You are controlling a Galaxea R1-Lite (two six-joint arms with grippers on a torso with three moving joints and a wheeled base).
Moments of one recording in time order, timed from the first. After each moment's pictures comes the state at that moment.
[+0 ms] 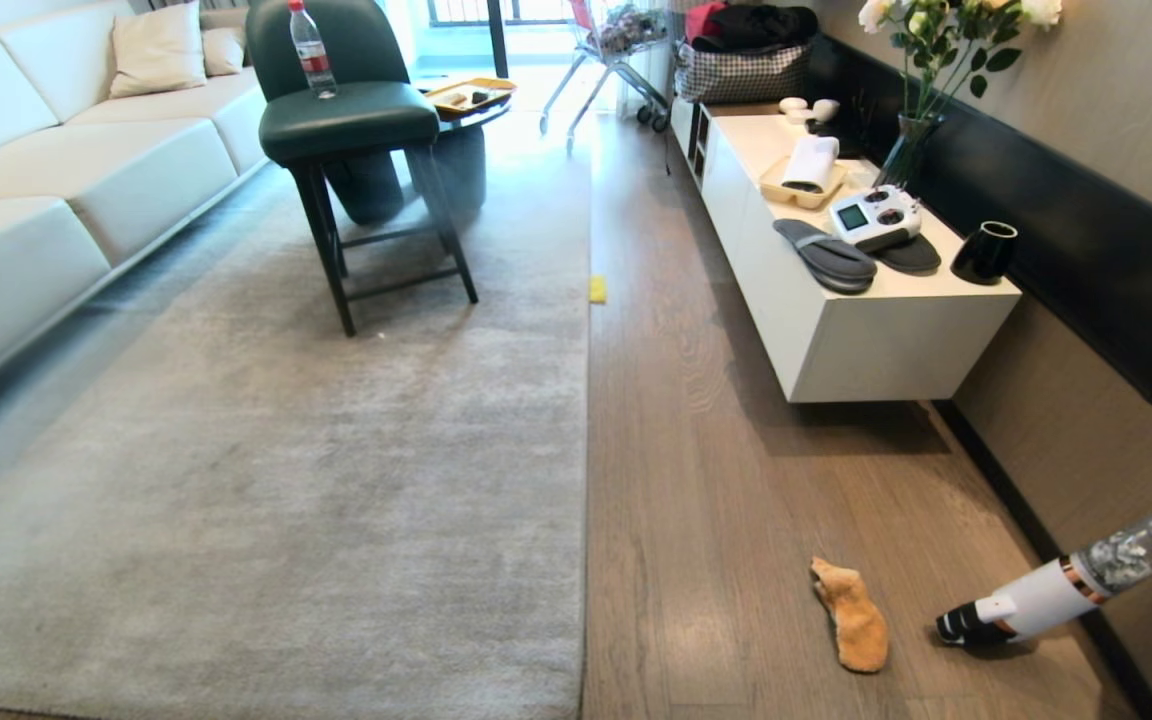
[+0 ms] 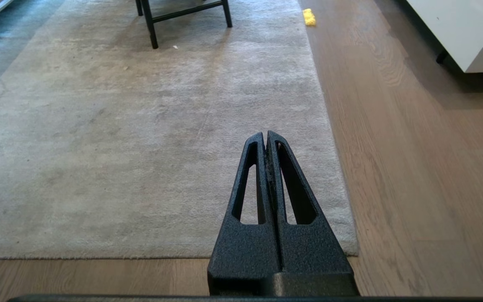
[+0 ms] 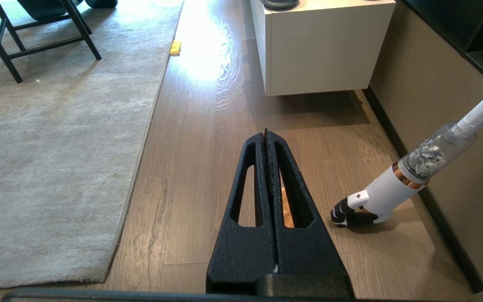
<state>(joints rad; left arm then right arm) -0.01 0.00 0.00 0.00 0.01 0.02 0.00 0.00 0.00 -0.05 -0.04 0.06</state>
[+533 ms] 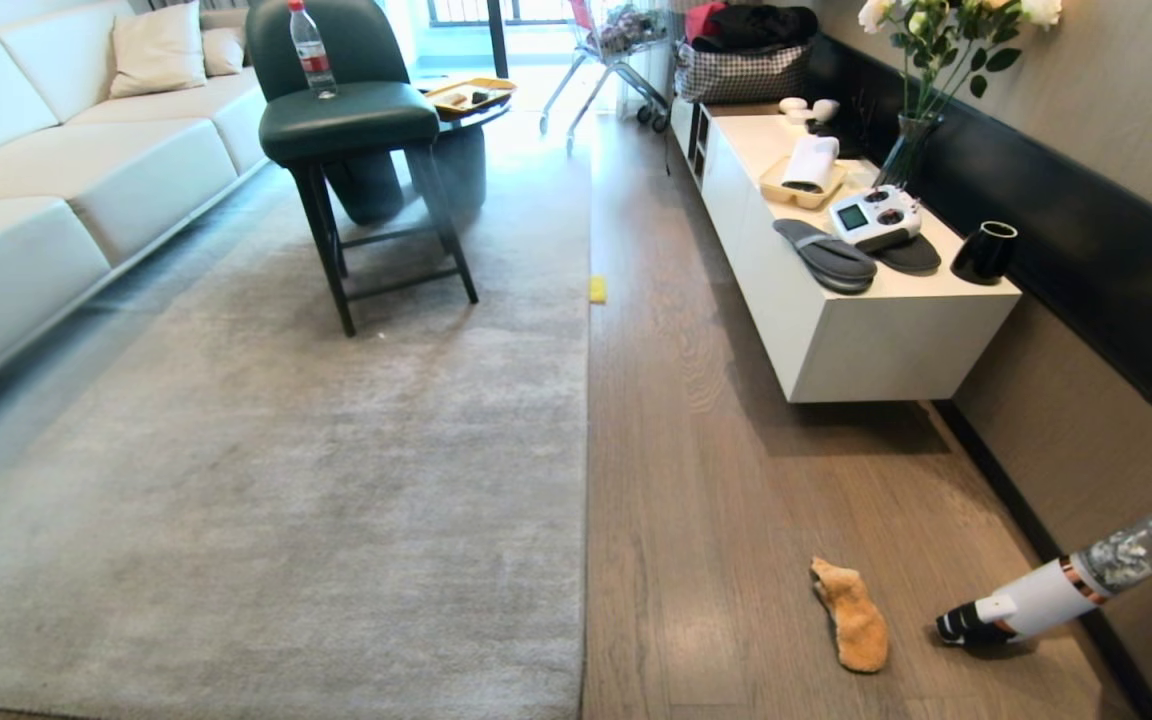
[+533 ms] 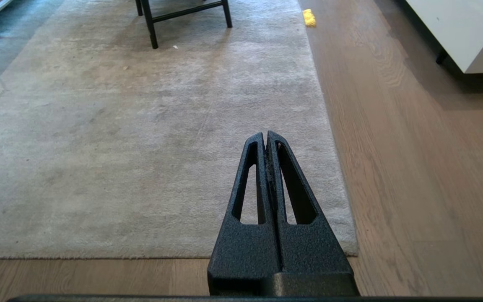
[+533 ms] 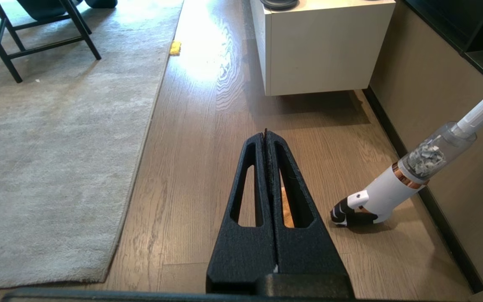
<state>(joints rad) -0.01 0.00 0.00 0.00 0.01 0.01 0.00 0.00 0.00 -0.05 -0.04 0.06</state>
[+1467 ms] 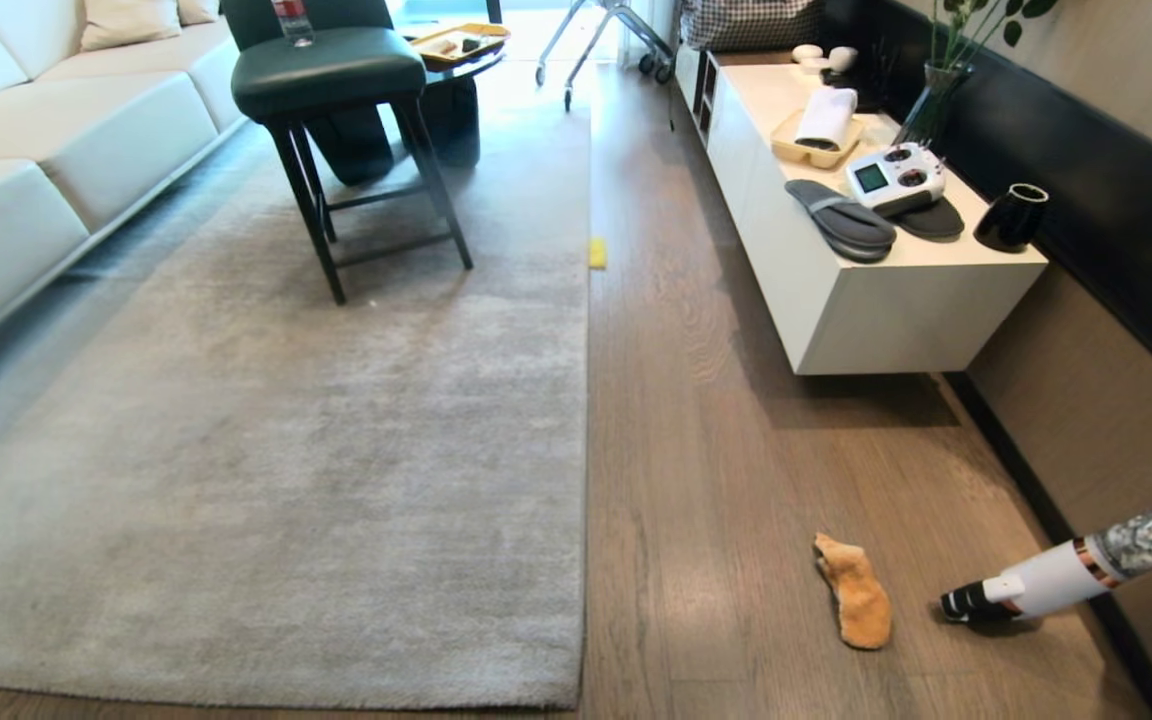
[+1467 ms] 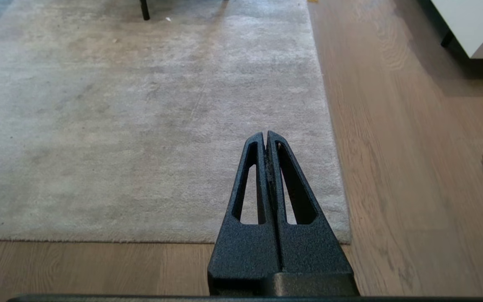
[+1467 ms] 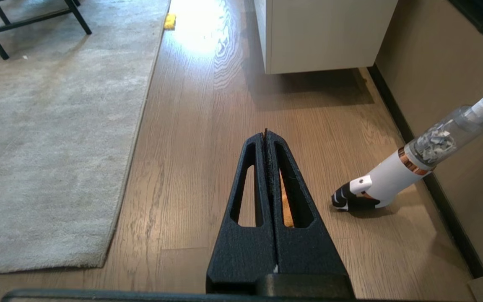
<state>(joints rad) -0.01 0.00 0.00 0.00 0.01 -0.02 0.00 0.00 0.00 -0.05 -0.04 0.06</state>
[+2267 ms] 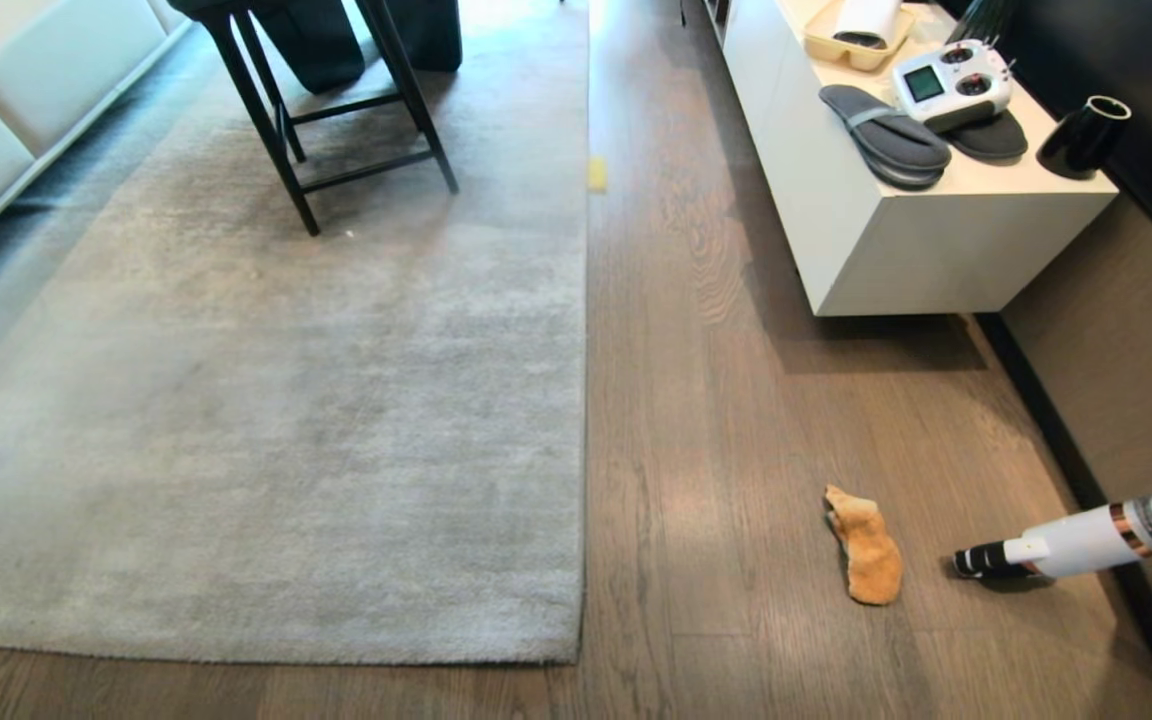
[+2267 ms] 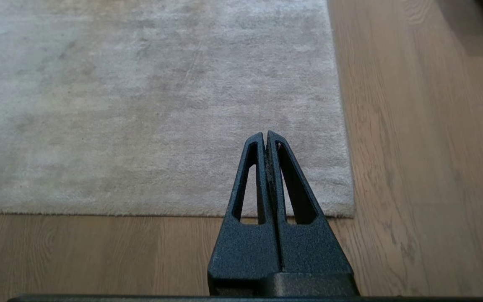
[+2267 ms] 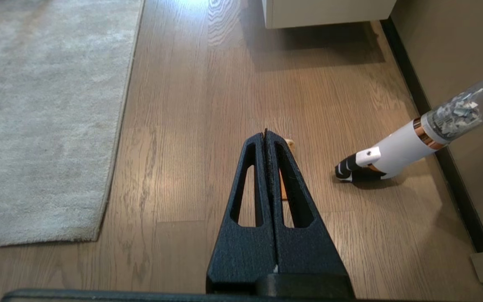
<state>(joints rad) -0.01 0.00 0.00 0.00 0.01 -0.03 0.00 0.00 0.00 -0.05 -0.04 0.06</state>
